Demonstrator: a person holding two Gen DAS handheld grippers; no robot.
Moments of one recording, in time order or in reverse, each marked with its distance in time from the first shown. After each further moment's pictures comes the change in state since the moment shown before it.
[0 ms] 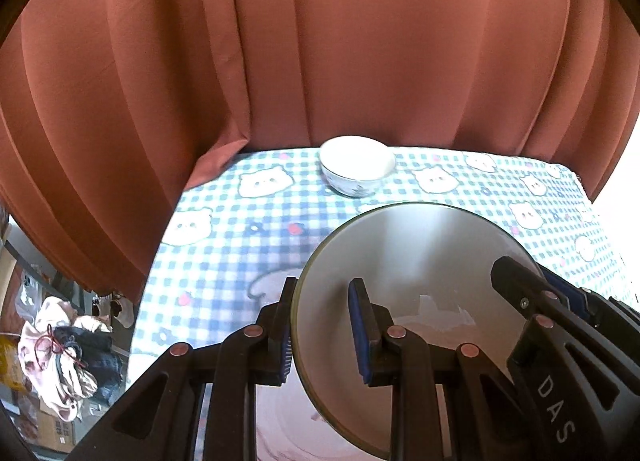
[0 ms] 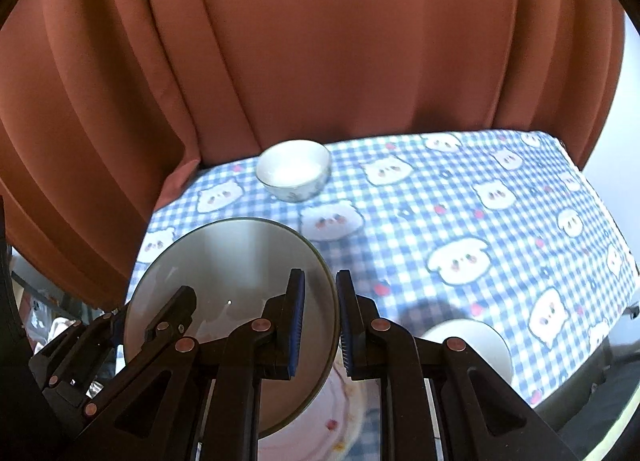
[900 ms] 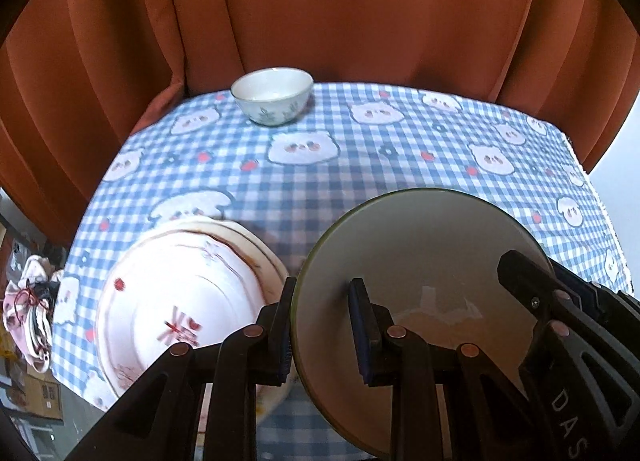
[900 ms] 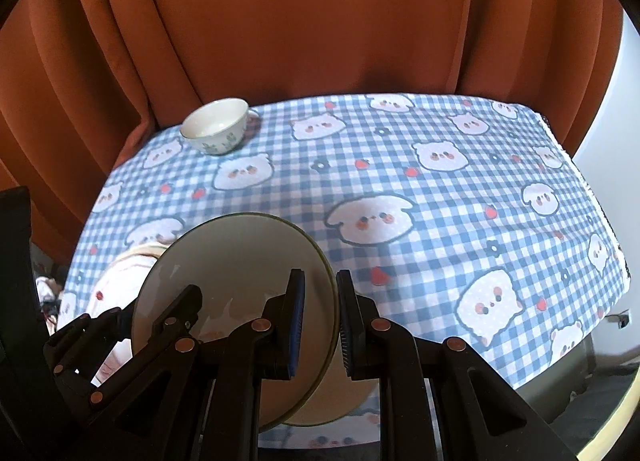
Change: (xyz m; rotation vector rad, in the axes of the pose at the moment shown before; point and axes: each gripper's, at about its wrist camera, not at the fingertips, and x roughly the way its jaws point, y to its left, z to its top) left arm 0.024 -0.137 -0.056 -0.025 0.142 -0.003; right arm 0.008 -0.139 -0.031 -0.053 0.091 -0.008
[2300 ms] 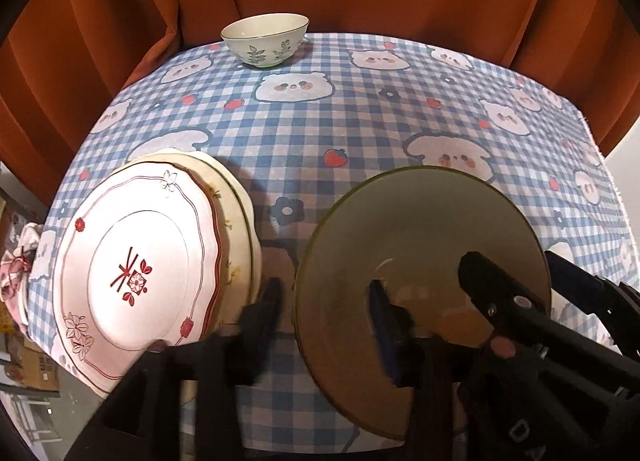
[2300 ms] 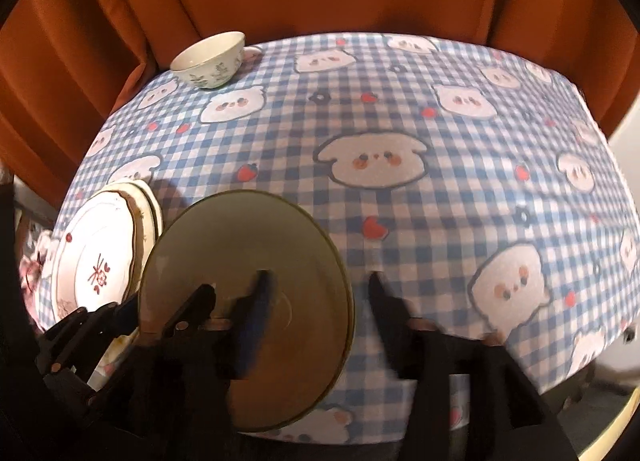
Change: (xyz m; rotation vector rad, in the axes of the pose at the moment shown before) left arm 0.037 -0.017 -0.029 -0.044 0.105 0.012; right arm 0.059 -0.033 -0.024 -0.058 0.151 0.063
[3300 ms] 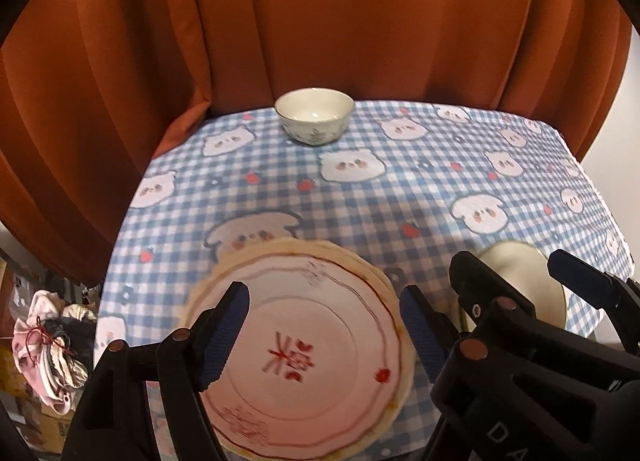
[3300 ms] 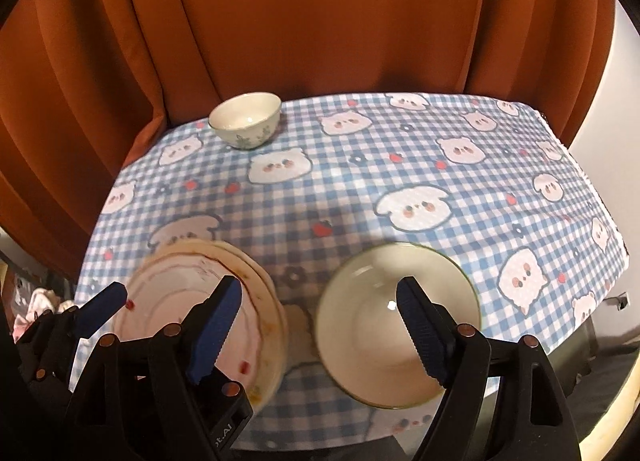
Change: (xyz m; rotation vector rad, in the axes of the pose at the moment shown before) left arm -0.064 0.119 0.040 0.133 -0.172 -0.040; right arm -0.056 0.125 0.011 0.104 -0.180 -0.109
